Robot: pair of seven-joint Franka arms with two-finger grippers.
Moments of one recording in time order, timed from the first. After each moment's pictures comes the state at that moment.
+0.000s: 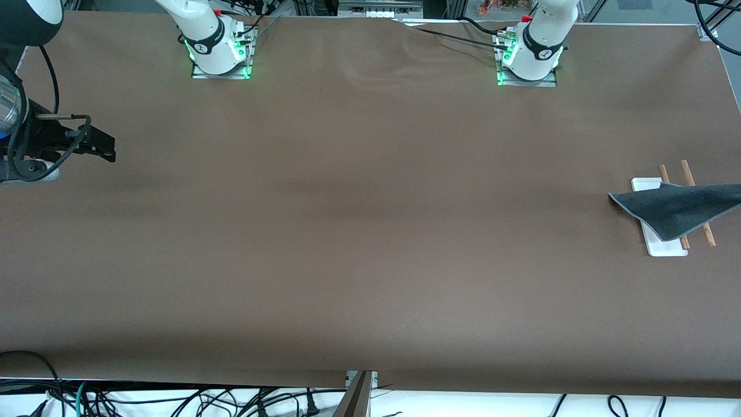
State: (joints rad) left arm 0.63 0.66 0.01 -1.20 0.02 1.61 1.21; right arm -0.02 0.17 0.11 -1.39 -0.09 1.48 -0.01
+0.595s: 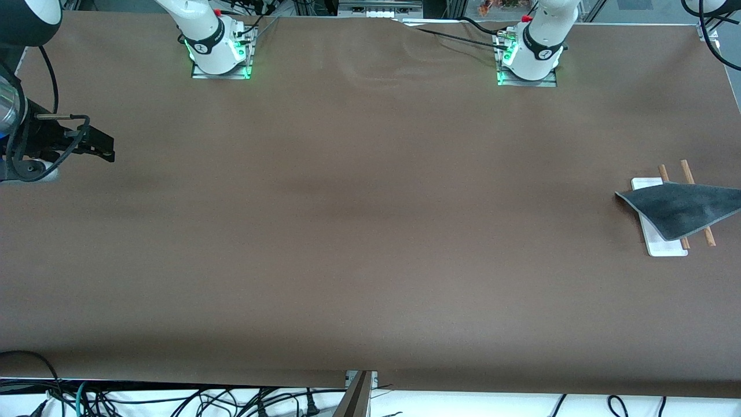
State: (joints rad) left arm 0.69 0.75 0.01 -1.20 0.02 1.74 1.26; right arm -0.02 0.17 0.11 -1.39 -0.09 1.48 -0.02
